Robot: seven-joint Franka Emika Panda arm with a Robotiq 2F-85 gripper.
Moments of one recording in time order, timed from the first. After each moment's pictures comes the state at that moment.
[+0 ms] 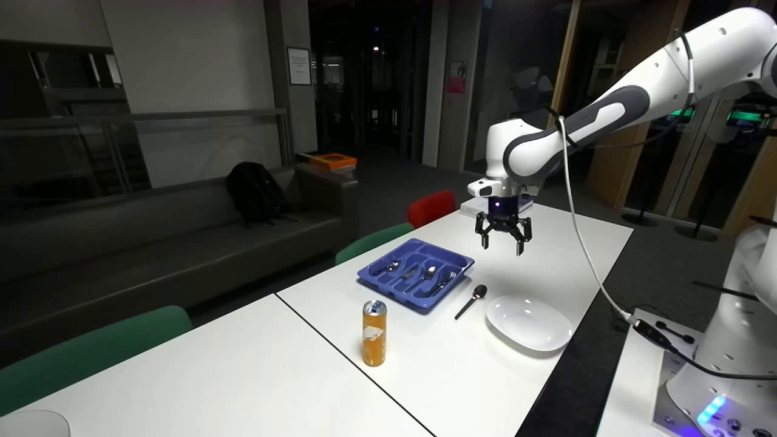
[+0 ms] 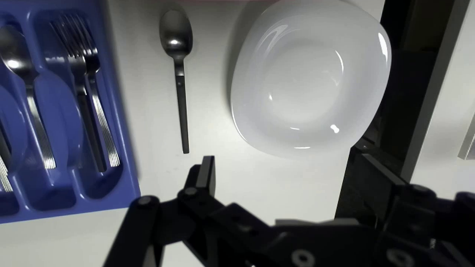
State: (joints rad) arm 0.13 0.00 -0.08 -2.27 0.00 2.14 -1.58
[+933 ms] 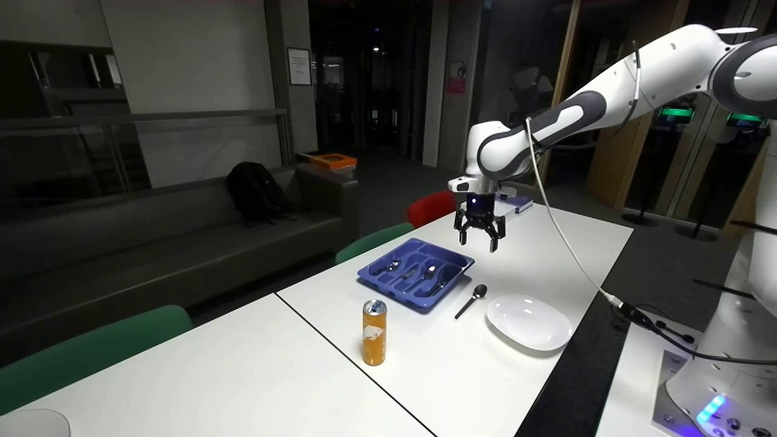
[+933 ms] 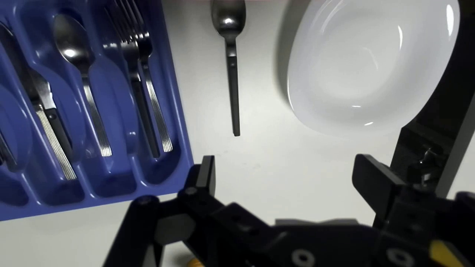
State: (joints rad) arm 0.06 0.18 -0.03 -2.07 0.10 2.14 -1.58
